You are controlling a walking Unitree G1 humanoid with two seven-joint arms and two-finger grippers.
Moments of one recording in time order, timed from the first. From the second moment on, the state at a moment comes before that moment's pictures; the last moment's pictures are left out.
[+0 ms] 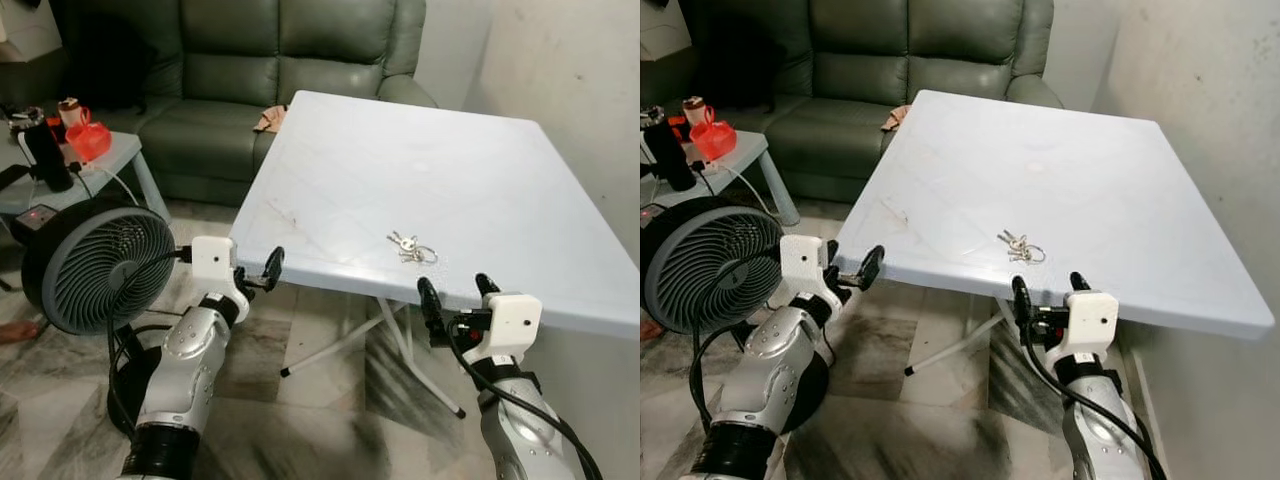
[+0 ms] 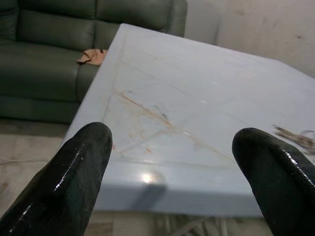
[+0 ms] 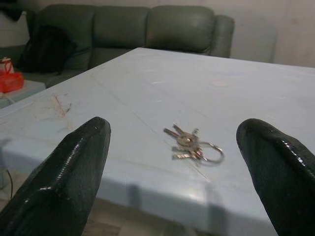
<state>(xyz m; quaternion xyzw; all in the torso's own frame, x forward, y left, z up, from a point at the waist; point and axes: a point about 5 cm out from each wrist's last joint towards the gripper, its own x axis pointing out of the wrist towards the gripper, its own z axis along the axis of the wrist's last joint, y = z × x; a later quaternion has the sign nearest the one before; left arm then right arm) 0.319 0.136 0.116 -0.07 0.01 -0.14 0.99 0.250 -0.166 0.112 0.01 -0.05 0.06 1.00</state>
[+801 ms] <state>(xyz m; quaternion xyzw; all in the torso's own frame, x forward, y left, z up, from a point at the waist) 0.319 0.118 0.120 -0.06 0.00 -0.15 0.99 0.254 -0.168 0.110 -0.01 -0.04 0.06 1.00</state>
